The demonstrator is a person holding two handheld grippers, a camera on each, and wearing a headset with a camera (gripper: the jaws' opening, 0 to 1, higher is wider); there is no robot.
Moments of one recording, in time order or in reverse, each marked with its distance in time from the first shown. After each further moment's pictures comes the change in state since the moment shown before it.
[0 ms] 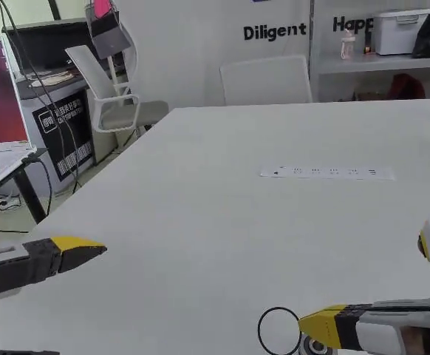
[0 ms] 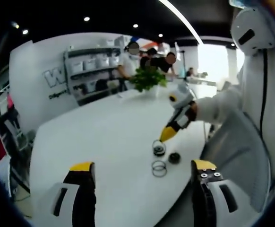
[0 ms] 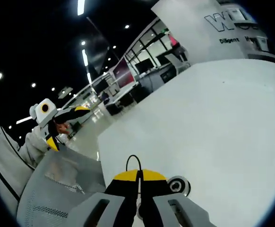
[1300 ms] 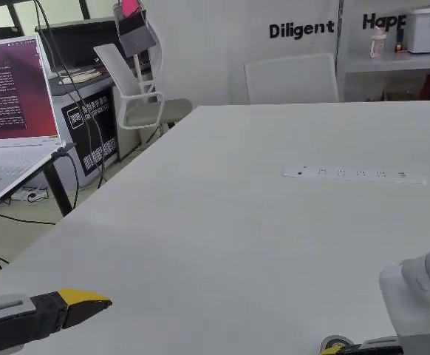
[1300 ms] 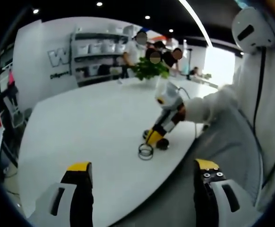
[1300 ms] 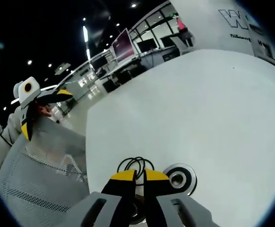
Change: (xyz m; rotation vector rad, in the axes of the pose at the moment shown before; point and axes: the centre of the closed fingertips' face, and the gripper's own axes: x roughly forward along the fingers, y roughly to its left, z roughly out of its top) left arm -0.006 -0.026 -0.038 -0.127 0.092 -0.030; right arm 0.036 -0.025 -0.048 -0.089 0.183 -0.057
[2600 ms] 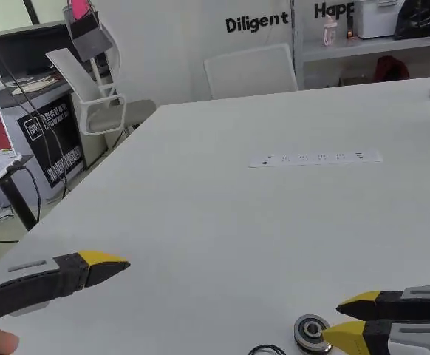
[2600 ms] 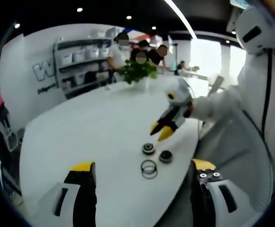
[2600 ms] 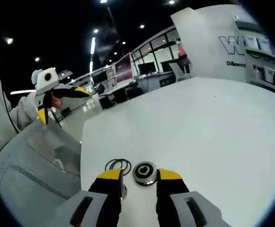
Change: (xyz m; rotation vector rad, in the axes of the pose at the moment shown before) left arm 0.043 0.002 0.046 0.166 -0.004 -0.085; right arm -0.068 -0.026 0.009 -0.118 -0.208 -0.090
